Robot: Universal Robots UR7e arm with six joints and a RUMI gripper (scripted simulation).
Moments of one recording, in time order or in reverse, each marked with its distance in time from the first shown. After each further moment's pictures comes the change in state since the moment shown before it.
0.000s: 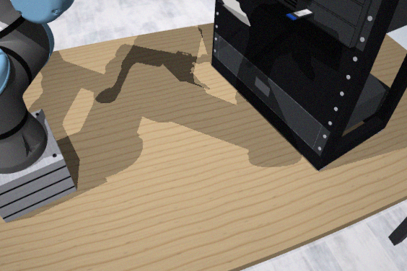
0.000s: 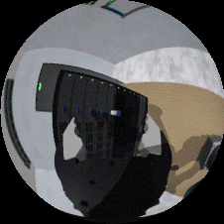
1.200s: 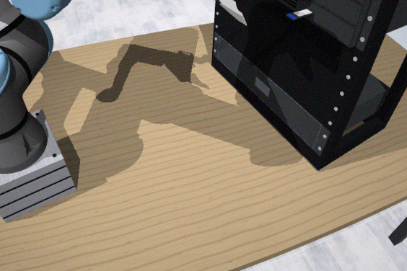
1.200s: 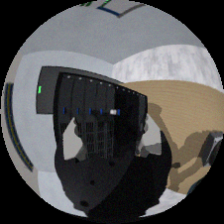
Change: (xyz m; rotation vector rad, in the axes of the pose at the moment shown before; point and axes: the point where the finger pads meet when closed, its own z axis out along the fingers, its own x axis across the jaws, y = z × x) arm 0.002 0.001 -0.004 0.006 0.012 0.038
